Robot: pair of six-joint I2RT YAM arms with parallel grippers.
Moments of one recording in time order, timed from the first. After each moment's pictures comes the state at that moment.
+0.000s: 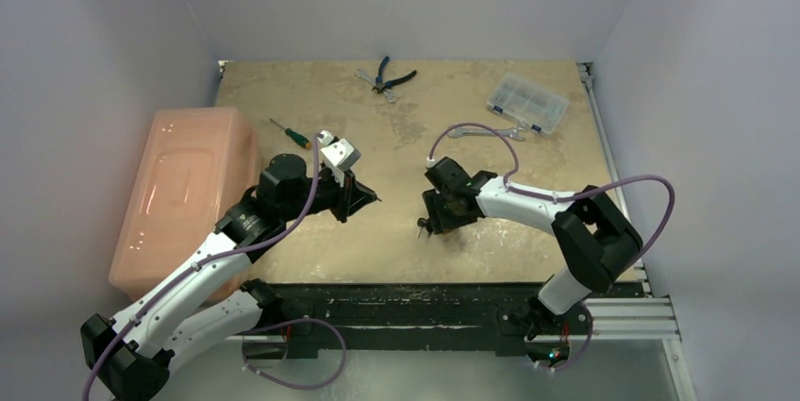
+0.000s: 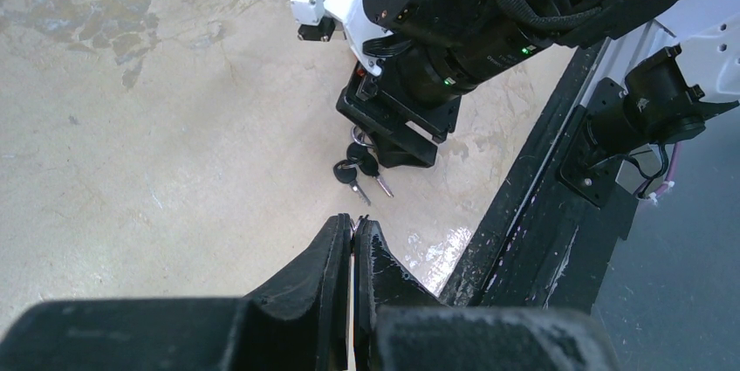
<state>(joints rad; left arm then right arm) -0.64 0.84 0.76 -0.26 0.36 -0.14 0.74 1.58 0.89 -0.51 0.12 0.43</state>
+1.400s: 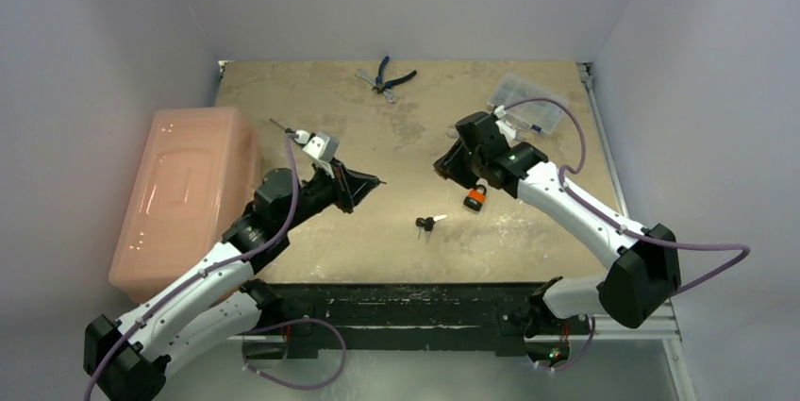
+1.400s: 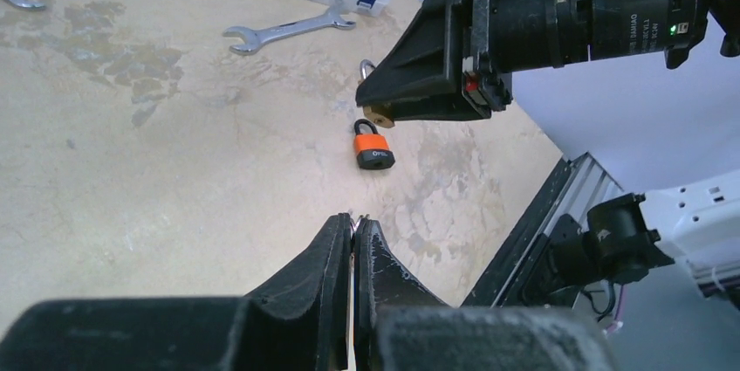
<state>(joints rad) -0.65 0.80 0.61 0.06 0.21 -0.42 0.63 1.35 1.12 -0.63 0.21 1.16</state>
